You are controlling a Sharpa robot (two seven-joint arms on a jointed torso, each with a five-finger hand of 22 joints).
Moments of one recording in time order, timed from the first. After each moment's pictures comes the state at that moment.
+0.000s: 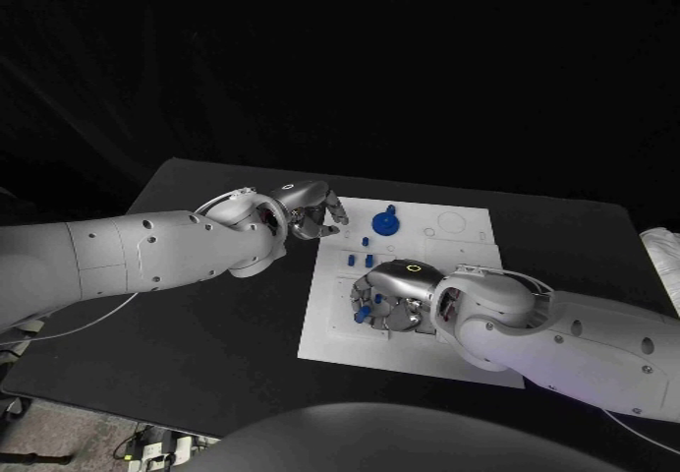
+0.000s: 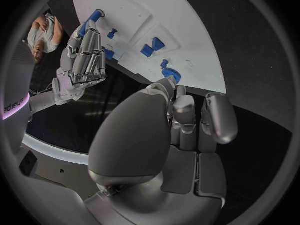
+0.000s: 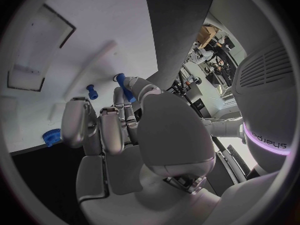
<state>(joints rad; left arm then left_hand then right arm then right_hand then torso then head) 1.24 -0.79 -0.23 1.42 -1.27 -0.44 -0.02 1.62 -0.16 0.36 0.28 0.19 1.08 0.09 0.09 0.11 0.96 0.07 0.34 0.09 1.40 -0.03 1.14 0.88 0.06 1.46 0.07 1.20 1.31 1.12 -0.63 -0.21 1.65 -1.56 -0.16 -0.10 1.44 -0.09 0.34 0.06 0.47 0.82 0.14 0.44 0.68 0.75 0.08 0.82 0.53 1.43 0.01 1.43 1.25 0.08 1.38 0.12 1.25 1.31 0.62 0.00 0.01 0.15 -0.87</state>
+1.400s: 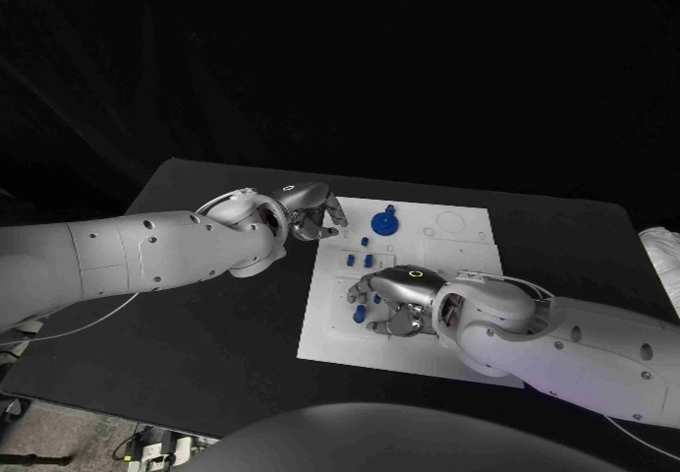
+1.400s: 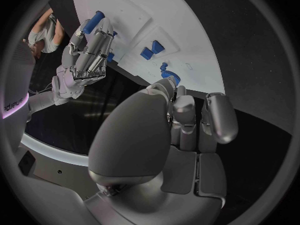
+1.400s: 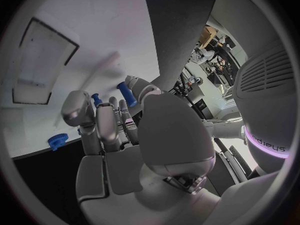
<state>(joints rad) 1.24 -0.78 -0.23 1.42 -1.27 -0.42 -0.03 1.62 -0.16 0.36 0.29 0.19 1.09 0.10 0.09 0.11 0.96 0.07 0.34 0.08 1.40 -0.03 1.14 0.88 0.06 1.46 0.07 1.20 1.31 1.10 -0.65 -0.21 1.65 -1.57 -0.17 -0.11 1.40 -0.13 0.32 0.03 0.30 0.60 0.14 0.20 0.51 0.45 0.16 0.66 0.50 1.34 0.08 1.38 1.15 0.09 1.27 0.18 1.09 1.31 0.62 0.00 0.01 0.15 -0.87</state>
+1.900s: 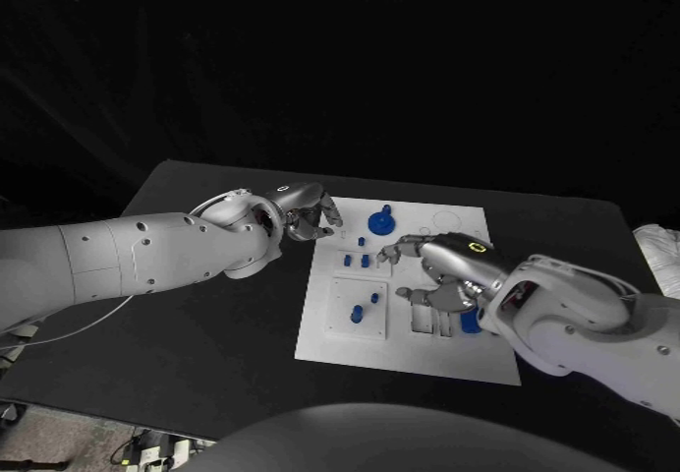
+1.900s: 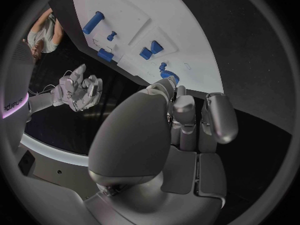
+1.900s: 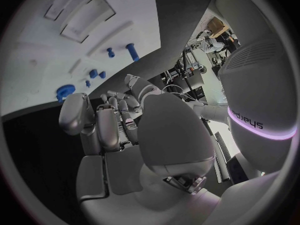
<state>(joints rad) 1.24 -0.78 -0.23 1.42 -1.27 -0.42 -0.04 1.62 -0.16 0.37 0.28 0.19 1.09 0.10 0.09 0.11 0.96 0.07 0.34 0.08 1.40 -0.03 1.14 0.88 0.06 1.46 0.07 1.20 1.31 1.19 -0.90 -0.21 1.84 -1.56 -0.40 -0.02 1.42 -0.11 0.30 0.02 0.31 0.61 0.12 0.19 0.49 0.45 0.16 0.67 0.48 1.36 0.06 1.41 1.19 0.09 1.32 0.17 1.15 1.31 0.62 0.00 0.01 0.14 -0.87</state>
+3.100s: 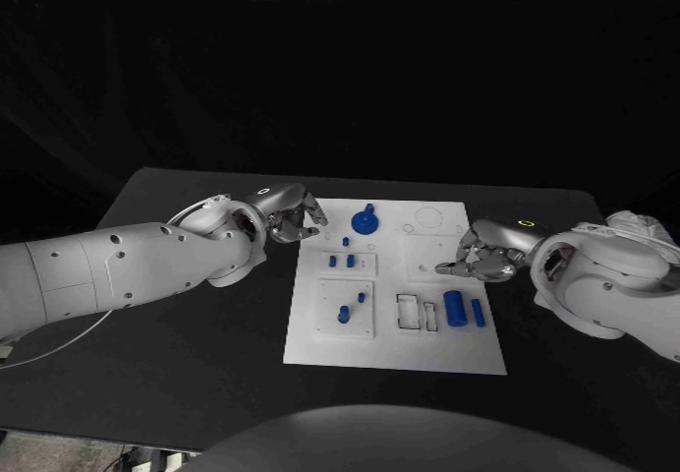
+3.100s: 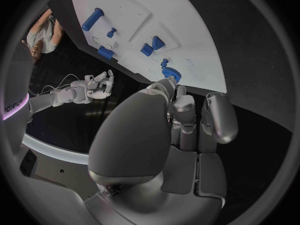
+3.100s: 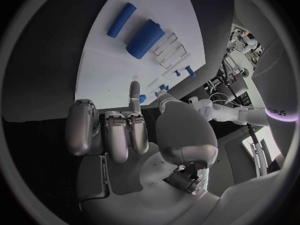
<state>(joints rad) 1.24 -0.78 -0.23 1.42 -1.27 -0.45 -0.03 1.62 -0.15 0.37 0.28 0.19 1.09 0.10 0.09 0.11 0.96 0.07 0.34 0.08 1.39 -0.04 1.14 0.88 0.06 1.46 0.07 1.20 1.31 1.26 -1.02 -0.22 1.75 -1.52 -0.15 -0.34 0.93 -0.05 0.10 0.29 0.09 1.14 0.03 0.36 0.61 1.47 -0.03 1.57 1.31 1.47 -0.07 1.57 1.31 0.06 1.43 0.05 1.34 1.31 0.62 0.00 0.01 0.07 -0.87</state>
